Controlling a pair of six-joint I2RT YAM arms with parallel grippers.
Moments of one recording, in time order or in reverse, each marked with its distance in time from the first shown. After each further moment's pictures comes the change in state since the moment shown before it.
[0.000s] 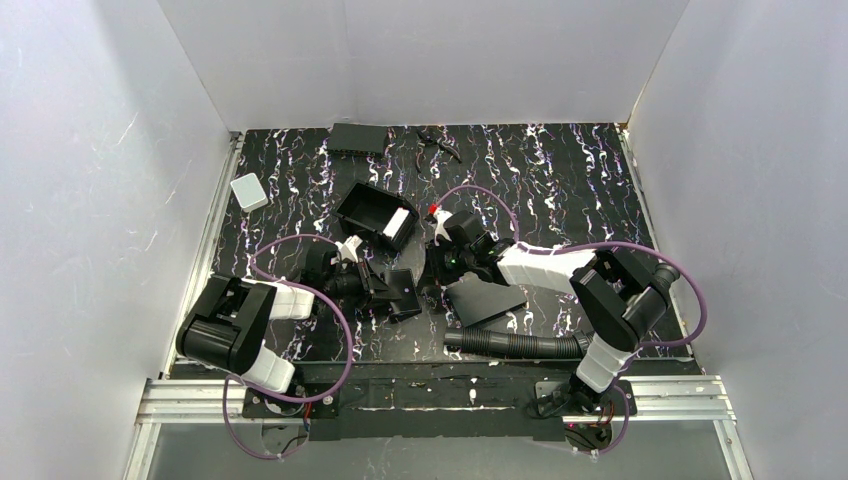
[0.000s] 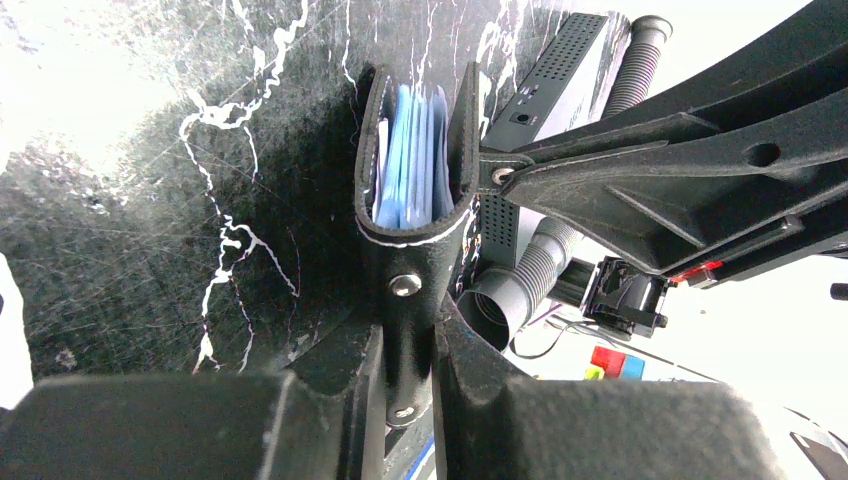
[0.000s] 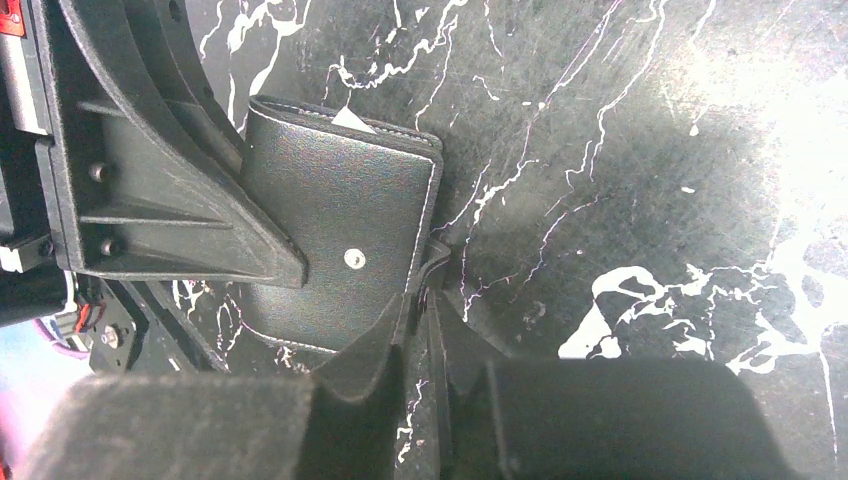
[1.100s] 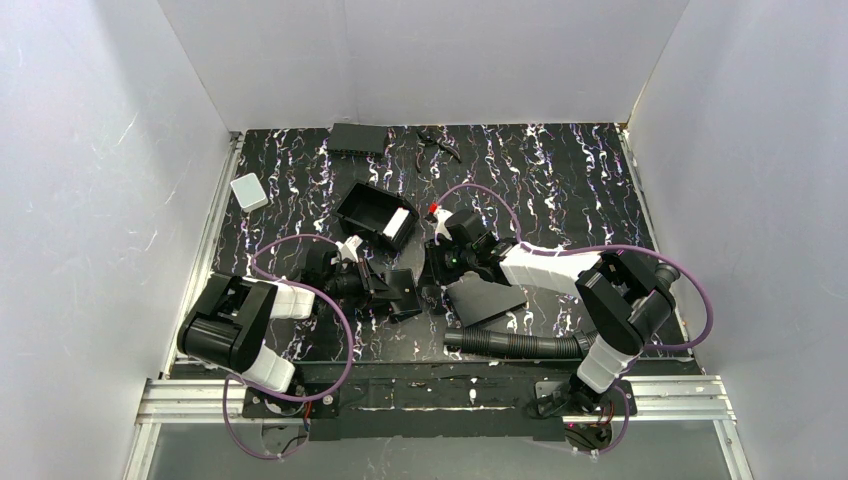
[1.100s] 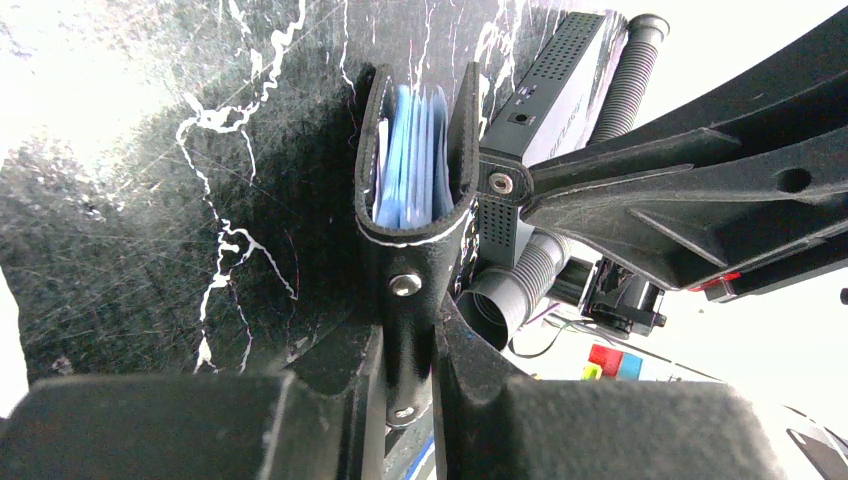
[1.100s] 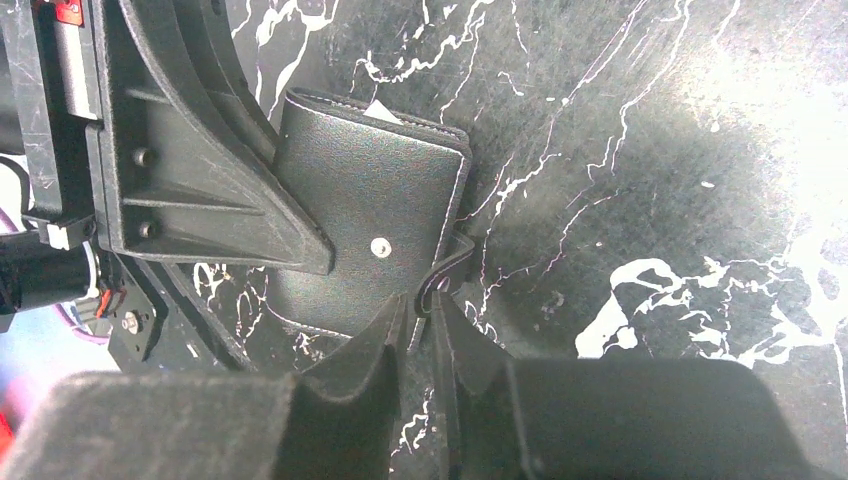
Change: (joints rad) left arm 0.001 0.011 0.000 0.015 0.008 -0.004; right arm -0.002 -0.027 0.000 -0.016 -0.023 0.001
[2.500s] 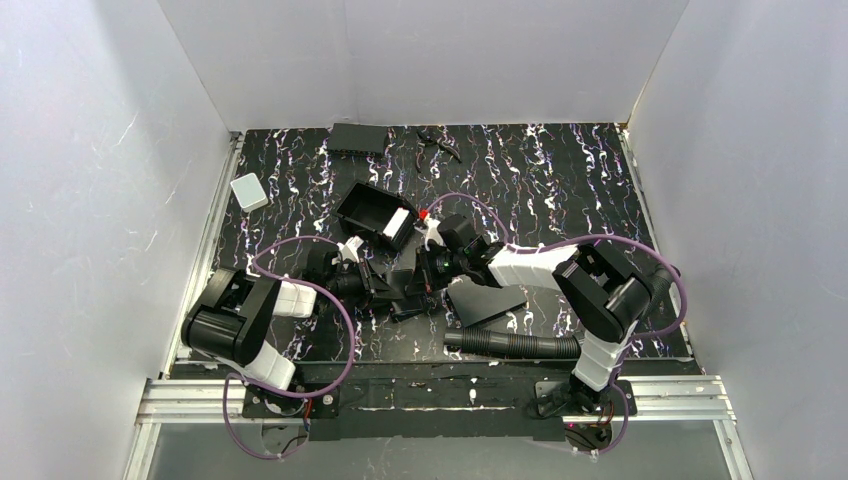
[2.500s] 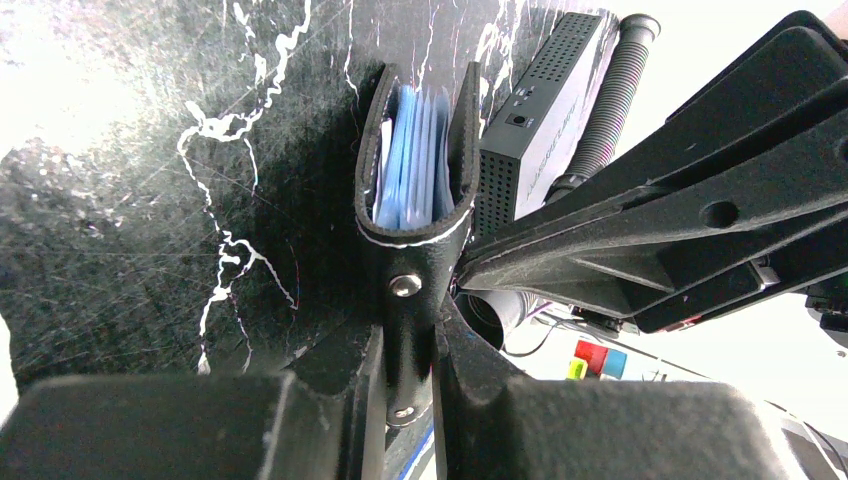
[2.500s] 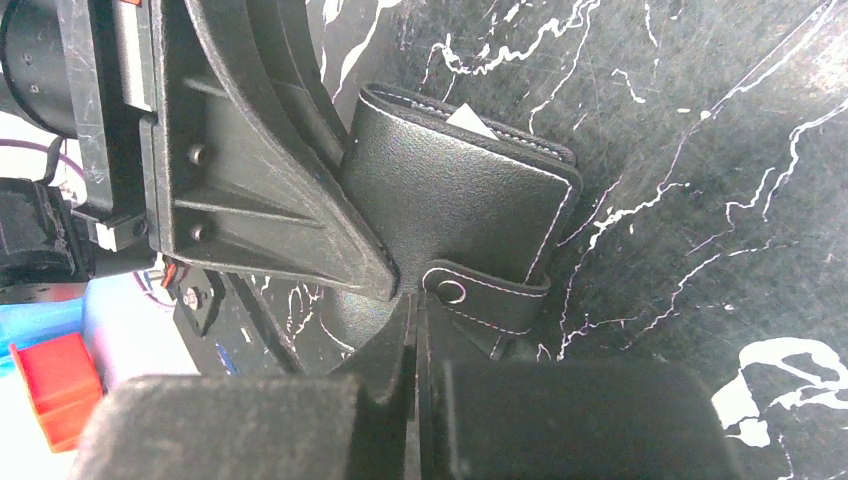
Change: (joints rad) left arm 0.000 0.040 0.000 0.037 0.014 -0.022; right arm 0.015 0.109 0.003 0.137 -0.154 0.080
